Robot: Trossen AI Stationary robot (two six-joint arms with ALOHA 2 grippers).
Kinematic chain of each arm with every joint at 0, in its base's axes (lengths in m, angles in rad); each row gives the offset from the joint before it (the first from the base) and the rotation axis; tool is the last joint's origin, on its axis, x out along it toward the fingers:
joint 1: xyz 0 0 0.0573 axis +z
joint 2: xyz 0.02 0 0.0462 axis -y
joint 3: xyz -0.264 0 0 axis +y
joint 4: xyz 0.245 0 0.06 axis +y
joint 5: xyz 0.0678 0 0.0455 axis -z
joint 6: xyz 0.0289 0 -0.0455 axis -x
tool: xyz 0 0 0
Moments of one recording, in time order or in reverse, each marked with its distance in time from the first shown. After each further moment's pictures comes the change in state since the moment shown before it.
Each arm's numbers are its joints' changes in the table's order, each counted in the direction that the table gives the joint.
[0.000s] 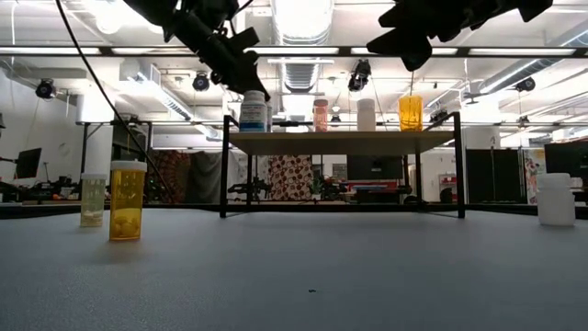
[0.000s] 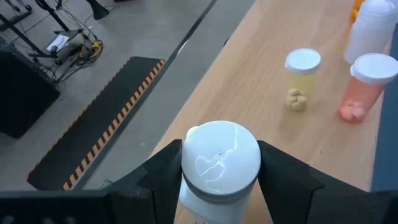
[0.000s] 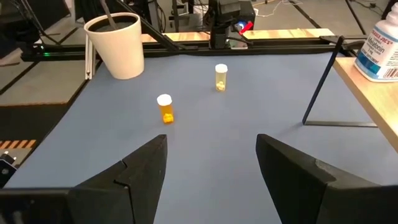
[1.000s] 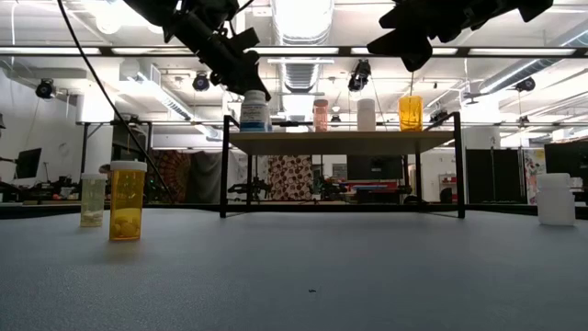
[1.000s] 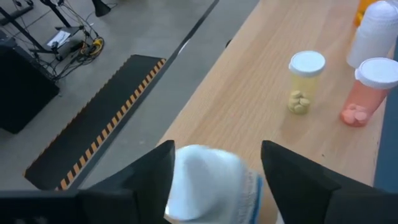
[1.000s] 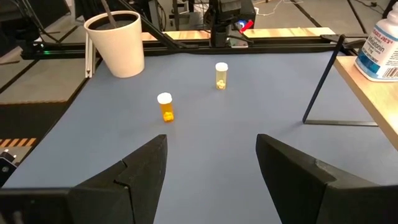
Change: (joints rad) left arm -0.001 -0.006 -0.001 0.001 -0.003 0.024; right arm 0.000 0.000 0.000 0.006 -0.002 0.003
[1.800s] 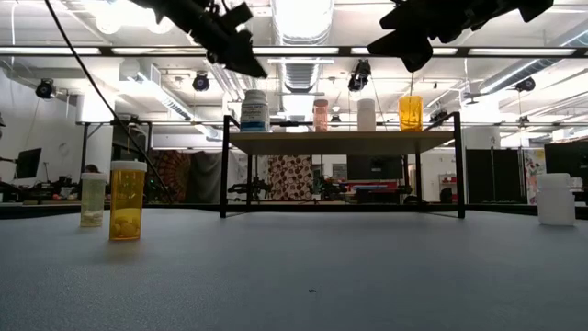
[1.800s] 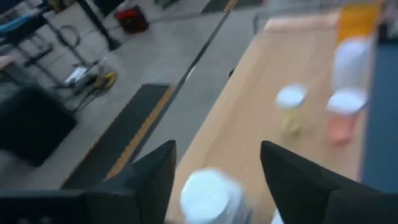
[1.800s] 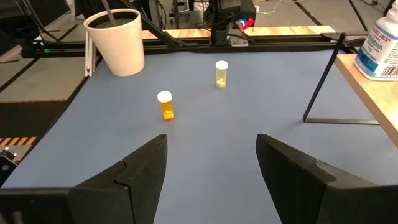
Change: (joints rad) left arm -0.028 0.088 -0.020 -0.002 -0.029 -0.091; right arm 0.000 0.000 0.000 0.006 -0.001 0.000
